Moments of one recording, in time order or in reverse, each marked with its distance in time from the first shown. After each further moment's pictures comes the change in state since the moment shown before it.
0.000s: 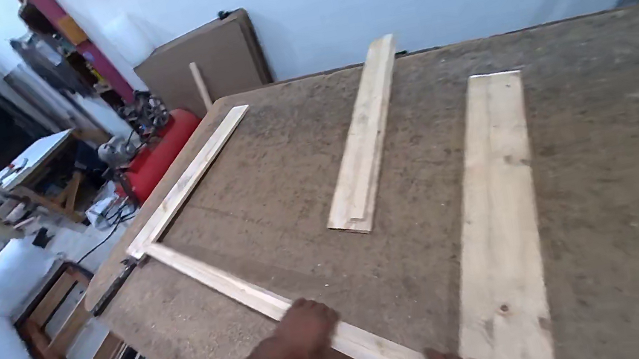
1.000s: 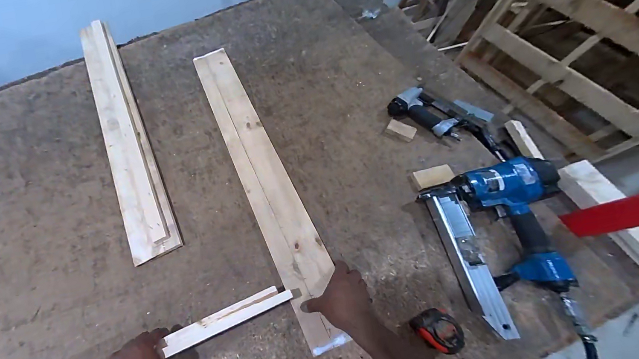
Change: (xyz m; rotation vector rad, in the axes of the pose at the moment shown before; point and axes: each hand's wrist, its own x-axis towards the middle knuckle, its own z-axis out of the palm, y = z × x) left_hand 0.102 -0.055 0.011 0.112 -0.119 -0.236; right_hand 0.038 0.100 0.042 0.614 0.261 1.054
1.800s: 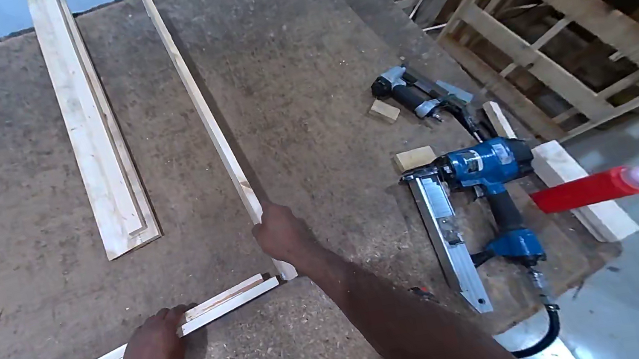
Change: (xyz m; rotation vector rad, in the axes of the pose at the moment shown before) left_hand 0.013 0.045 0.017 -0.035 0.100 0.217; right_hand 0.024 -0.101 -0.030 0.095 0.020 -0.414
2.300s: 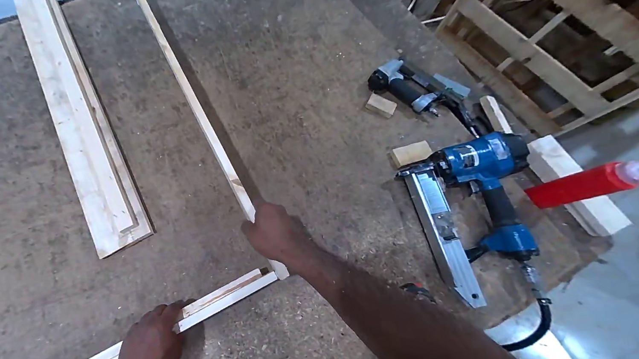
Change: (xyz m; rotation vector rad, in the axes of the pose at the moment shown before) left_hand 0.003 0.005 0.001 -0.002 0.015 0.012; right_hand -0.001 -0.001 0.003 0.017 0.013 -0.002
